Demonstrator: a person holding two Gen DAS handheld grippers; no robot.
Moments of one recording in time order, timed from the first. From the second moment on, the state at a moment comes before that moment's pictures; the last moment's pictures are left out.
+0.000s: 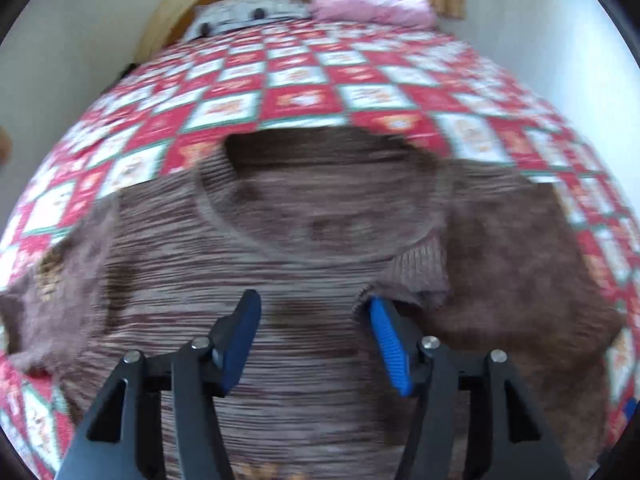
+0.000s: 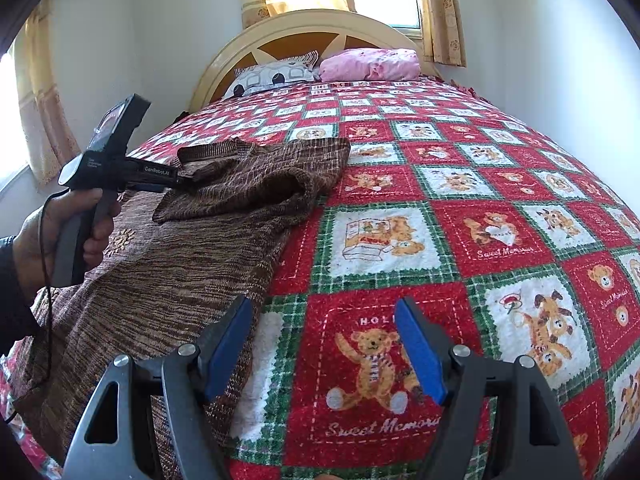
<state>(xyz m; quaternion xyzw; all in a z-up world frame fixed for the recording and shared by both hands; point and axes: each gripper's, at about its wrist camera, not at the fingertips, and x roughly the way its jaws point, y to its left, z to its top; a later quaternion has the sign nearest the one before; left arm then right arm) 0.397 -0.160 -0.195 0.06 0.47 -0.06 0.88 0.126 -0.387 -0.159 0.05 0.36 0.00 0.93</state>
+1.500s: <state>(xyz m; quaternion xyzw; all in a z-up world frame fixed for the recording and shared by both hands) 0.318 -0.072 -0.166 0.09 0.40 -0.06 0.91 0.124 -0.387 -0.157 0.05 0.35 -0.01 0.94</state>
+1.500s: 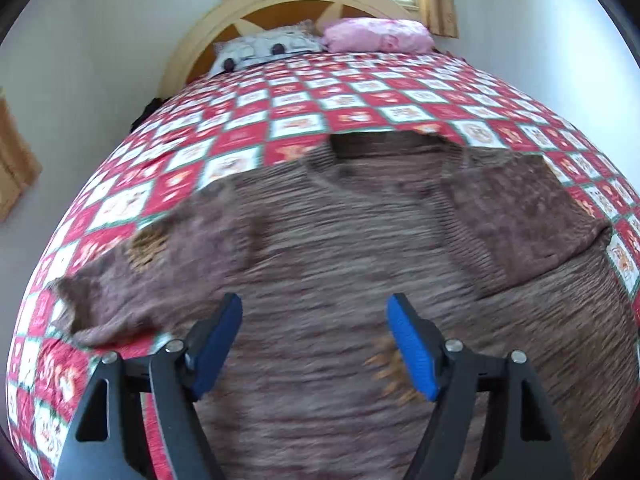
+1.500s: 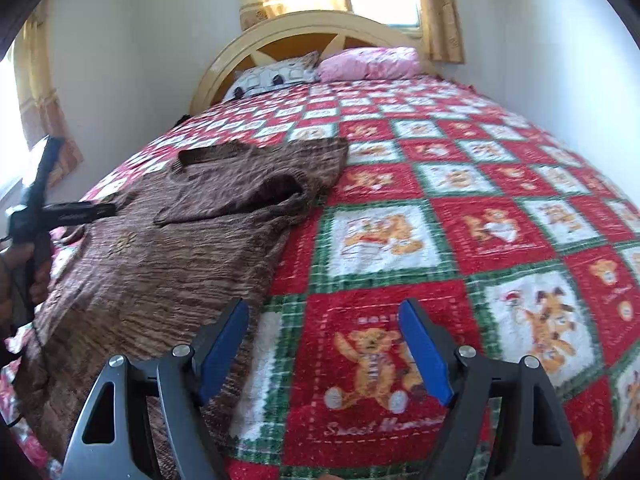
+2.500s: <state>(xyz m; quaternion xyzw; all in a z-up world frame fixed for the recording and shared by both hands) 0.300 0.046 -0.210 -0.12 0.42 -0.09 0.90 0.300 -0.170 -0.163 -0.14 0.43 0.05 0.89</state>
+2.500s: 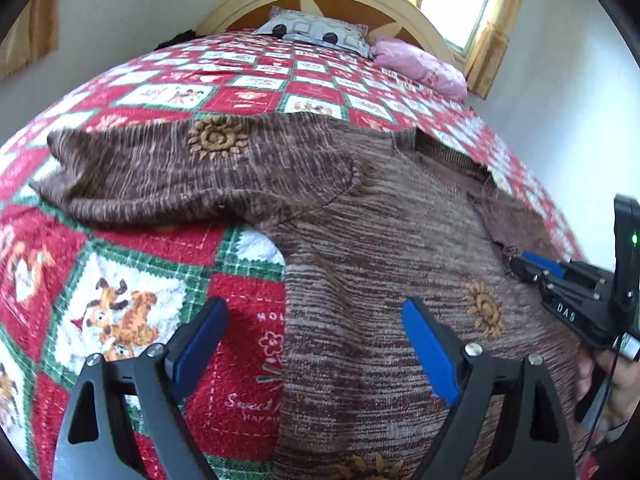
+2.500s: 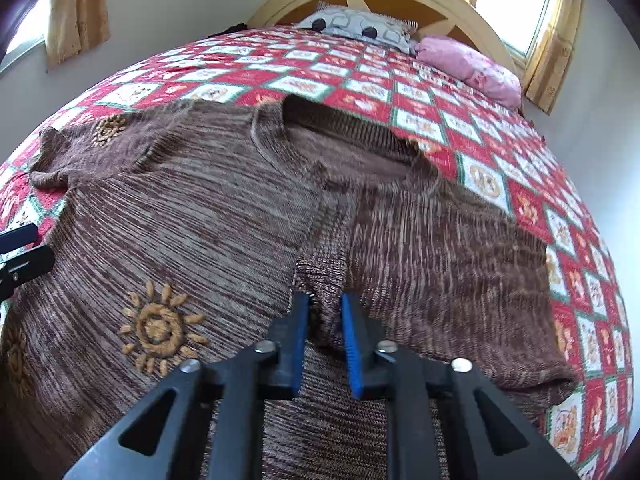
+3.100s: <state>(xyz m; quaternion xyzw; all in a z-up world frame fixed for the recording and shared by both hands) 0.299 0.046 -0.209 -0.12 0.41 -0.10 0.90 0.283 -0.228 -0.117 -0.10 0.40 0.02 0.91</state>
